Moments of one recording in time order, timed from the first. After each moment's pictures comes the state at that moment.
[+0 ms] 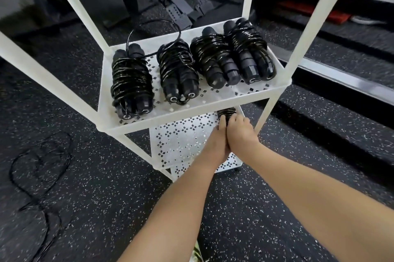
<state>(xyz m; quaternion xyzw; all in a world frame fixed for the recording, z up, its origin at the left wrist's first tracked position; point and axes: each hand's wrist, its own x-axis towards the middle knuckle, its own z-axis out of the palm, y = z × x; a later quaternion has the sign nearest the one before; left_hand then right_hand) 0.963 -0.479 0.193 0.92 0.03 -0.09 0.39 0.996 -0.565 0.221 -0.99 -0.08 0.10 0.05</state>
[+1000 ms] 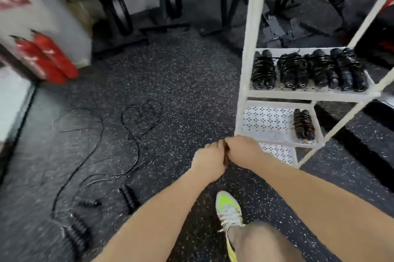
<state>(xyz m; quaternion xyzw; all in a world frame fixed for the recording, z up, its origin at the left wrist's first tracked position) 0.670 -0.334 0.329 0.97 0.18 -0.11 0.09 0.765 -0.424 0.345 -0.89 -0.44 0.13 0.01</state>
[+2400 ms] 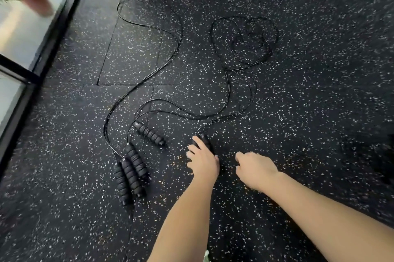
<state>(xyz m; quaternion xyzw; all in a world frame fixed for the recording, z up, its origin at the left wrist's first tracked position) 0.410 -0.006 -0.071 0.68 0.67 -0.16 0.26 0.523 -0.079 0.020 -0.76 -0.52 0.33 -0.17</state>
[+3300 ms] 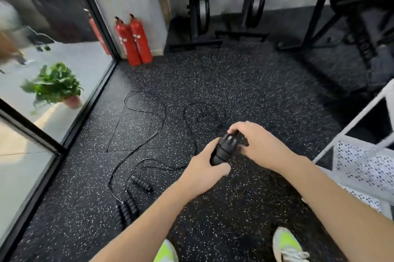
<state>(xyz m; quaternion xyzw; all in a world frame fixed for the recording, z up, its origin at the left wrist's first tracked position) 0.447 -0.144 0.408 0.76 0.38 0.07 0.53 0.639 -0.211 0.418 -0.73 -0.63 0.13 0.23</state>
